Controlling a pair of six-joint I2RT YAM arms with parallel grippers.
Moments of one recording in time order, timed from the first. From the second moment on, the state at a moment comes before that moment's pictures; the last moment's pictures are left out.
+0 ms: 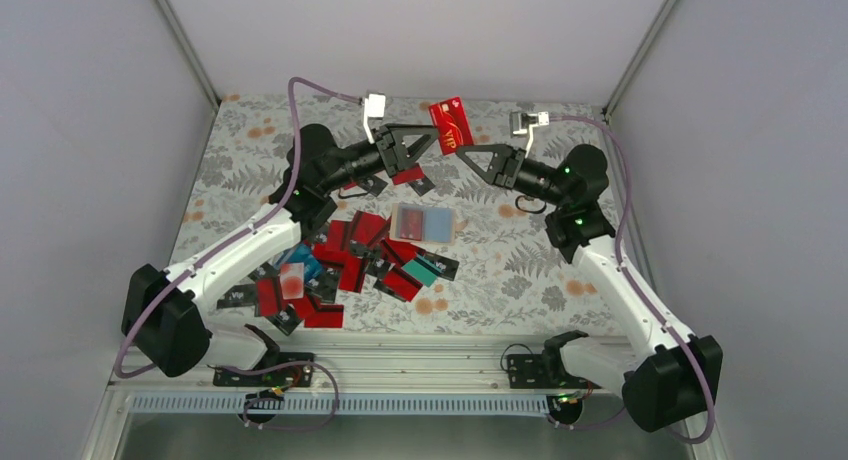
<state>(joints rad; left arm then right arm) -0.62 1.36 1.11 0.47 0.56 -0.82 0.31 1.10 0.91 0.39 -0.92 1.14</state>
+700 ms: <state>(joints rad) -0.62 1.37 1.11 0.54 0.59 -0.85 0.32 1.08 0.94 0.39 -0.92 1.13</state>
